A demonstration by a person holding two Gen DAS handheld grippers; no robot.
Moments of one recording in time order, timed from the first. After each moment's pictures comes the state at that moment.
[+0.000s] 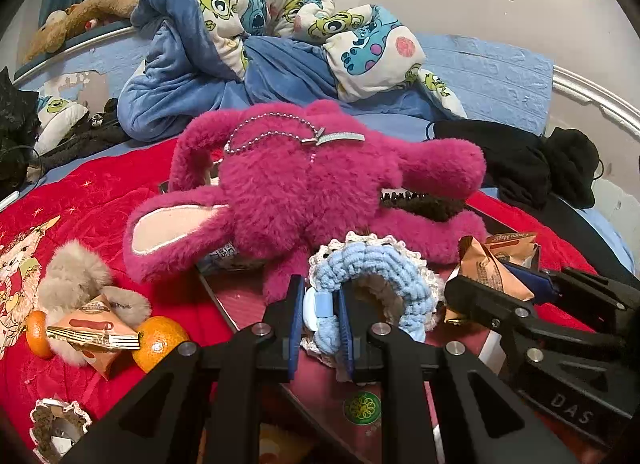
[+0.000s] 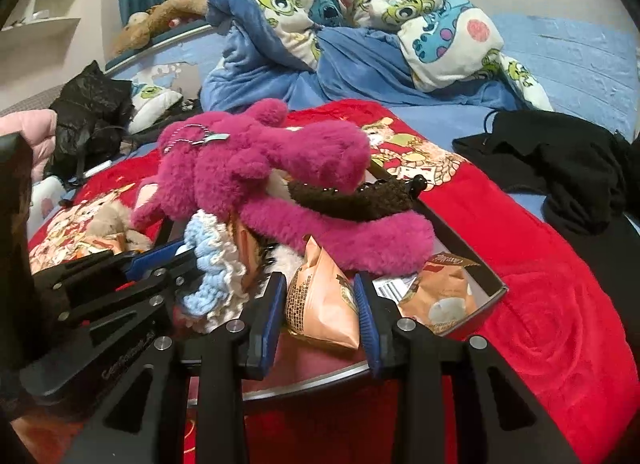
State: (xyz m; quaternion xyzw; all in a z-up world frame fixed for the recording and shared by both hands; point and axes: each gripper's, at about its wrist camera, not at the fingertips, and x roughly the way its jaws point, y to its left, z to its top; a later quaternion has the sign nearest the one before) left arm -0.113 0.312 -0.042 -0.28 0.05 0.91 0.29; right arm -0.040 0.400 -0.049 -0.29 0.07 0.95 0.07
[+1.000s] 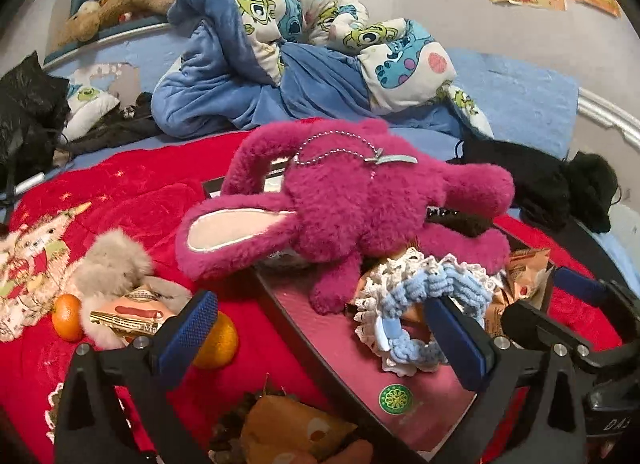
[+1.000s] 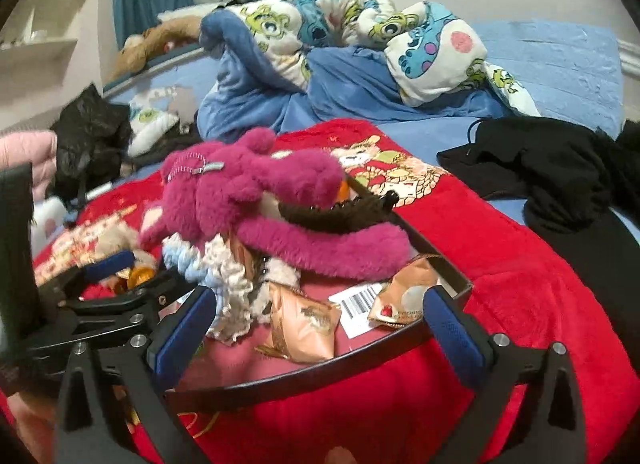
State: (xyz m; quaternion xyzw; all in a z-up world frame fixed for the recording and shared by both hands) left arm -0.114 0.284 -0.037 -0.28 0.03 0.93 0.24; right arm -0.023 0.407 -0.037 -0.26 0.08 0.96 0.09
